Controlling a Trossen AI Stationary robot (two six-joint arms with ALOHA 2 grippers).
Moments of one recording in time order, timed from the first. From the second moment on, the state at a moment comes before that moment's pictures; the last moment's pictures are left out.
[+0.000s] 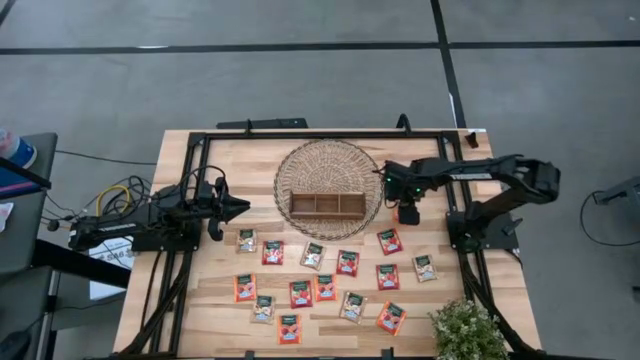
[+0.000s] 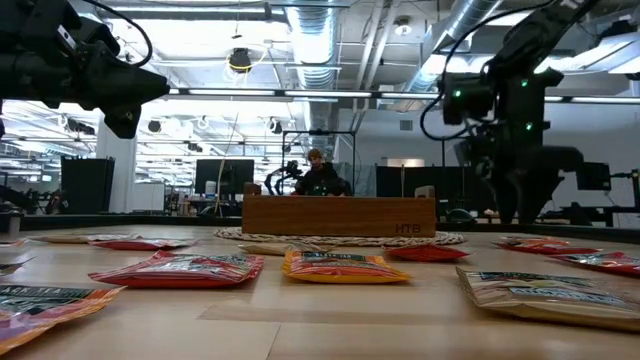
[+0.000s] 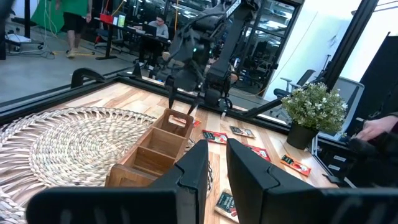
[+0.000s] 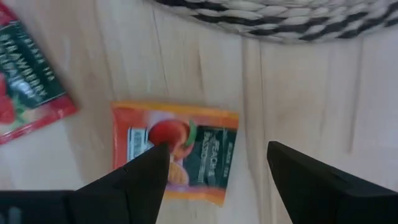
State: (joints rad) left arm 0.18 0.00 0.00 0.05 0.08 -0.30; right arm -0.39 1.42 0.70 -0.76 0.00 -0.34
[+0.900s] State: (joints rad) left arm 0.18 0.00 0.00 0.05 0.08 -0.30; right arm -0.41 1.52 0.69 -0.75 -0.05 -0.32
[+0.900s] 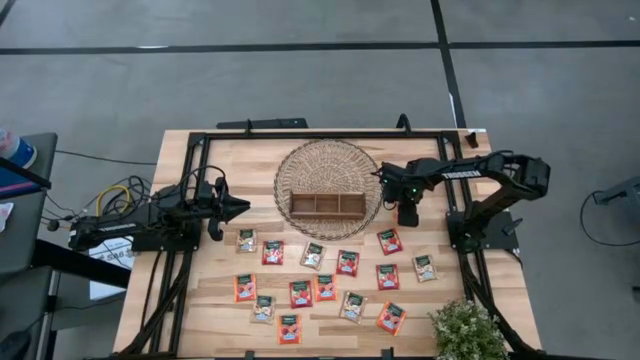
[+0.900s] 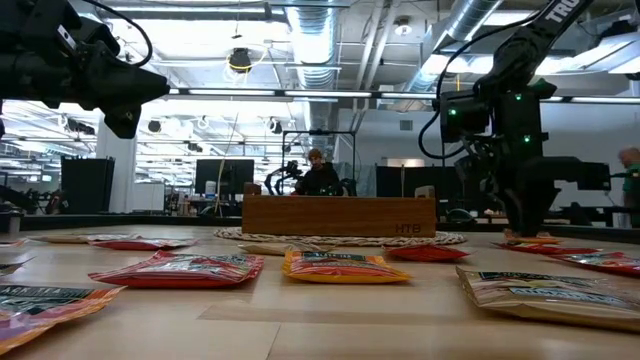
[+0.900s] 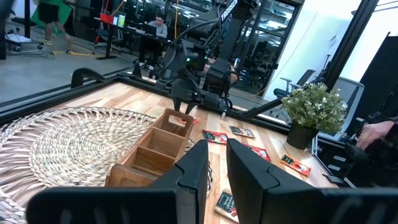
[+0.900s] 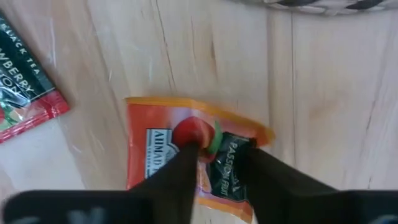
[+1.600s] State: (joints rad) left arm 0.18 0.00 0.00 0.05 0.08 -0.30; right arm -0.37 1.36 0.79 -0.89 0.00 -0.20
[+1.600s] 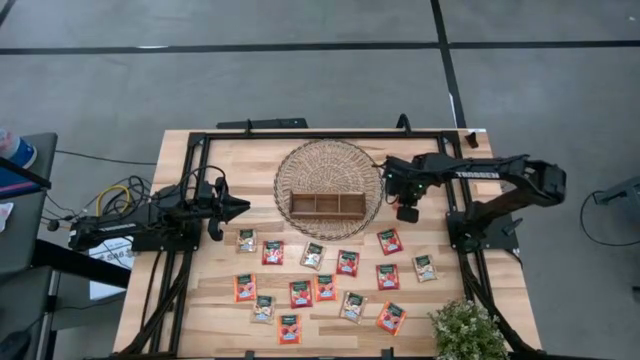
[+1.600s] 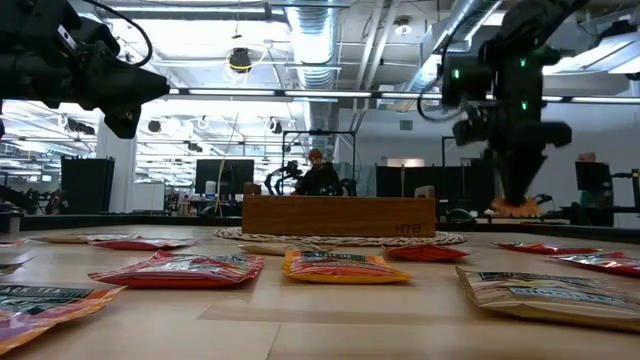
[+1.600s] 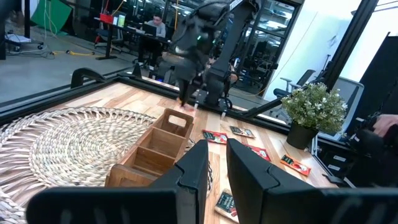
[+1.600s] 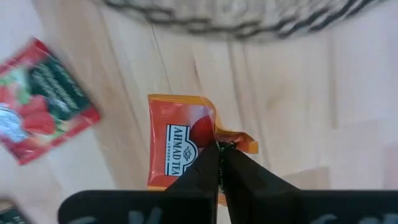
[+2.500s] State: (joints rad) left arm 0.18 0.00 0.00 0.05 0.08 -0.30; right arm 0.08 1.79 1.34 -0.88 0.72 -0.12
